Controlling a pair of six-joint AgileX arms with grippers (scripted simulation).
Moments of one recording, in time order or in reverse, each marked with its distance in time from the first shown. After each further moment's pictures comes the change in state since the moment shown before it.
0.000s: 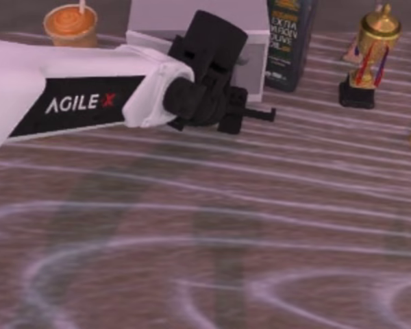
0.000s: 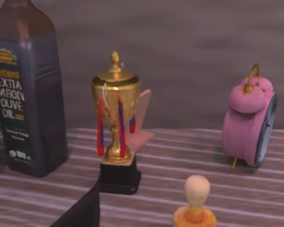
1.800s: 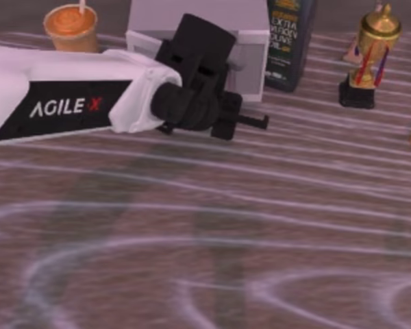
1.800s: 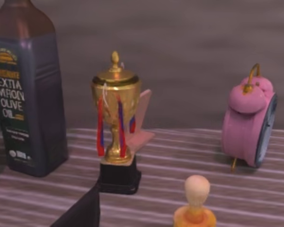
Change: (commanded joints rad) left arm 0.016 -0.041 -0.063 0.031 0.051 0.063; right arm 0.000 0.000 0.000 0.000 0.000 0.000
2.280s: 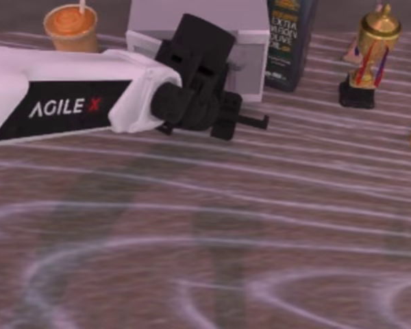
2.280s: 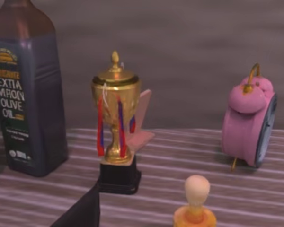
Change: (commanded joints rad) left arm -0.007 0.002 -0.001 0.000 0.010 -0.003; right arm 0.000 0.000 0.000 0.000 0.000 0.000
